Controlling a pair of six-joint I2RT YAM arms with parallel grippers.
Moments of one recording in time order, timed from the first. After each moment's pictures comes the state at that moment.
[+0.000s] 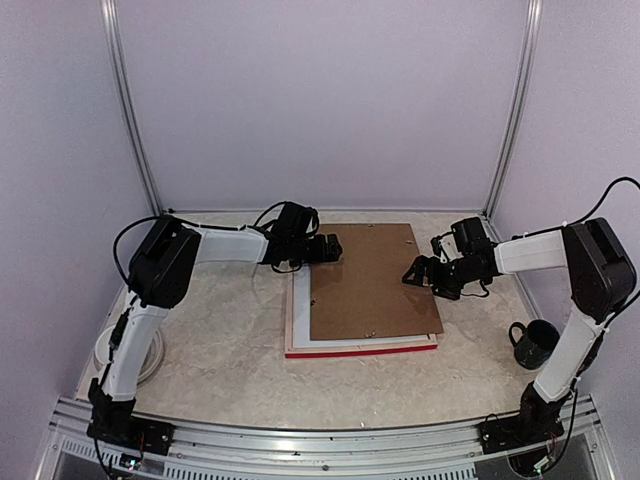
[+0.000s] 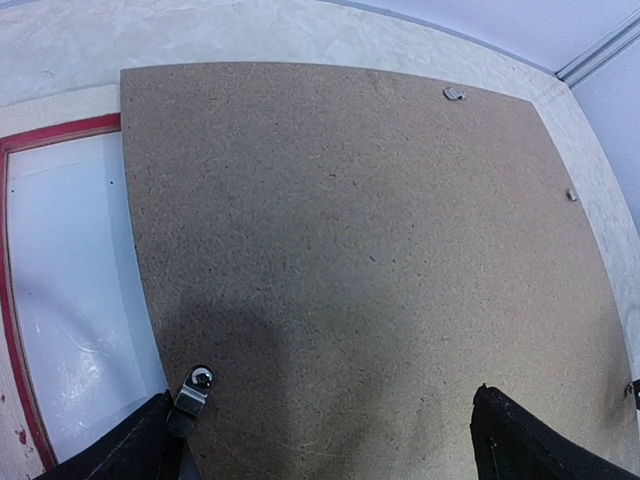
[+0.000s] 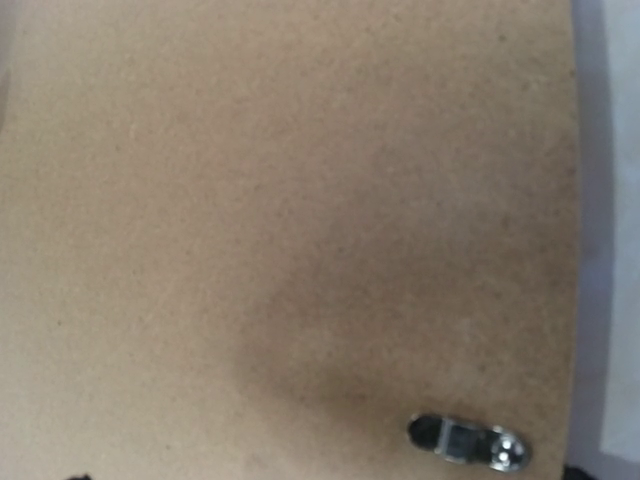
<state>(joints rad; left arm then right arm) -0.65 2.43 1.83 -0.04 0.03 -0.52 0.28 1.73 0.94 -0.11 -0.38 0.46</state>
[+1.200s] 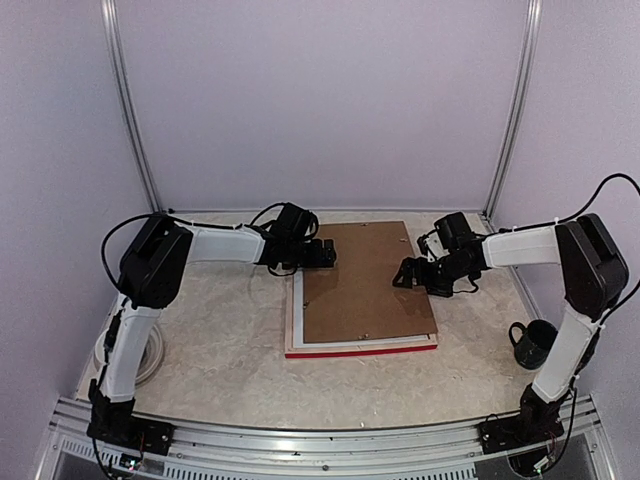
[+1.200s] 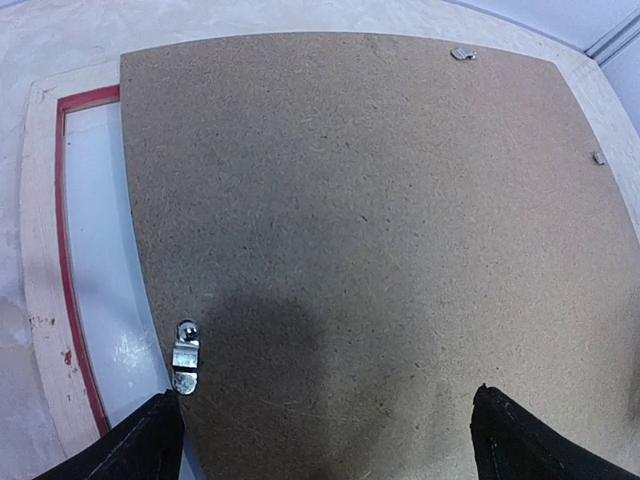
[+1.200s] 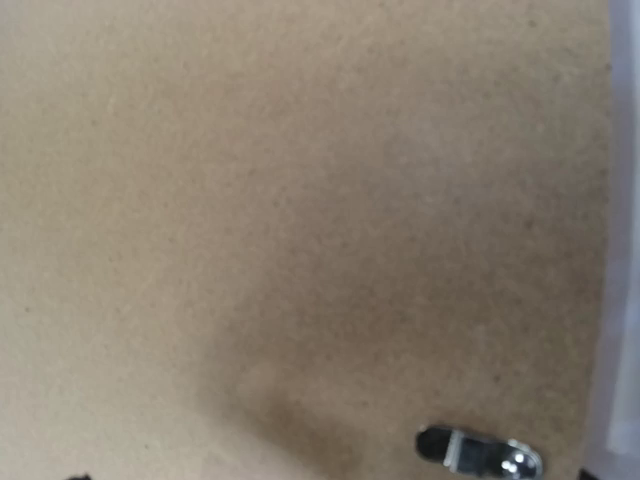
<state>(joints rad) -0.68 2.36 1.76 -0.12 -0.06 -0.49 0.36 1.77 1.03 -0.22 -0.29 0.42</state>
